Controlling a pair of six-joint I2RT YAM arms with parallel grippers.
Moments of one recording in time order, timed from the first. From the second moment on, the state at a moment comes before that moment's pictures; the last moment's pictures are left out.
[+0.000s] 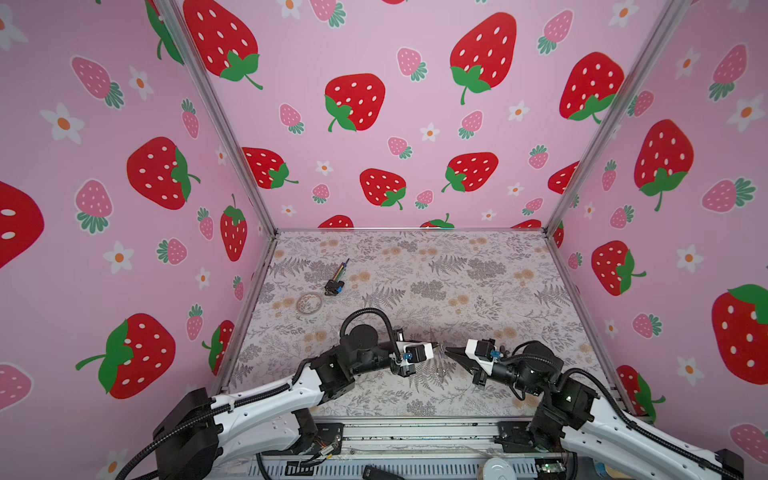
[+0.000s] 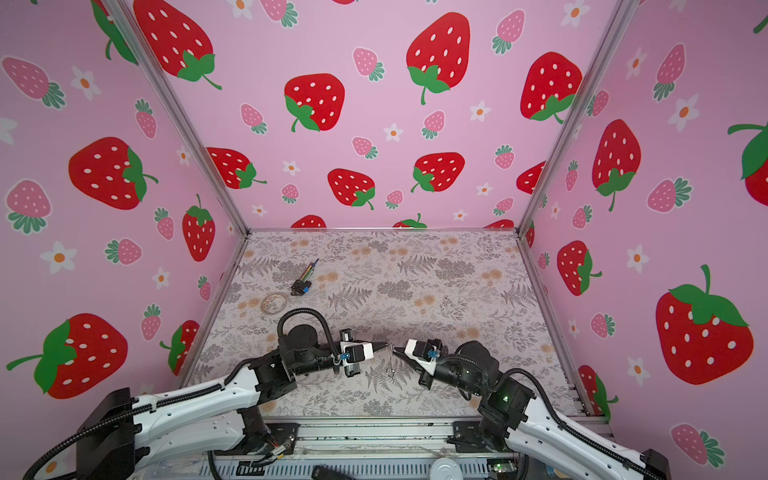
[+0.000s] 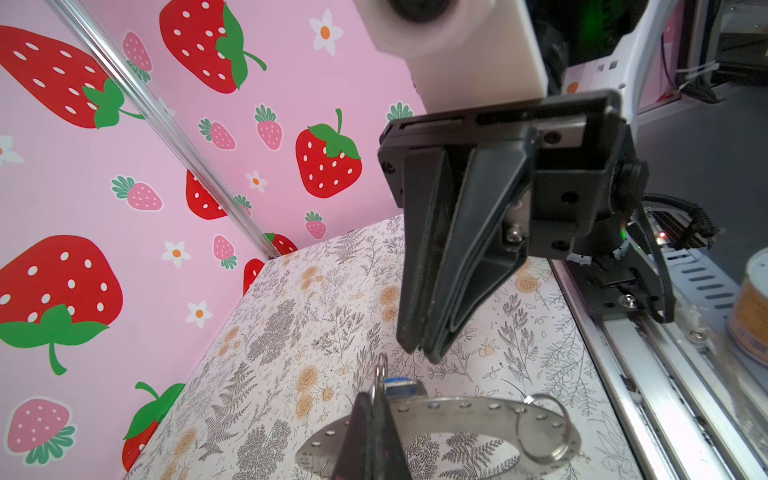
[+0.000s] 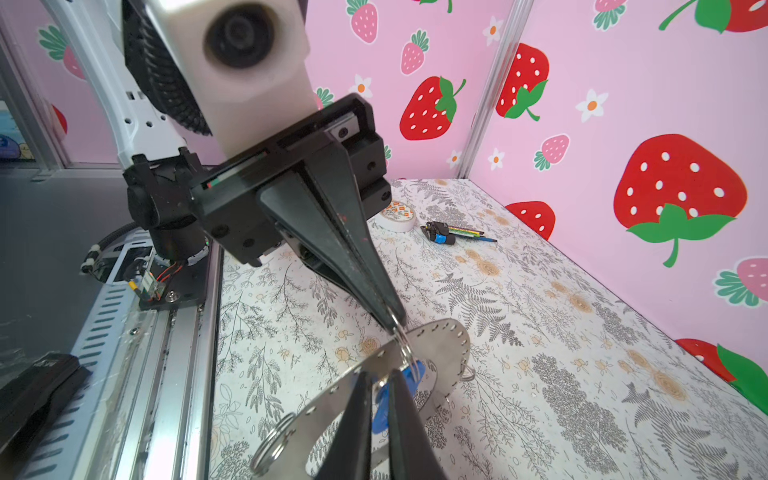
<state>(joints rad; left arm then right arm) -0.96 1.03 0.50 0.40 0.33 0.56 1.04 0.53 0.35 0.04 -0.25 -0.25</state>
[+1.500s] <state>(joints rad) -0.96 1.03 0.50 0.39 0.35 0.58 1.04 0.57 0.39 0.01 -0.21 -0.33</state>
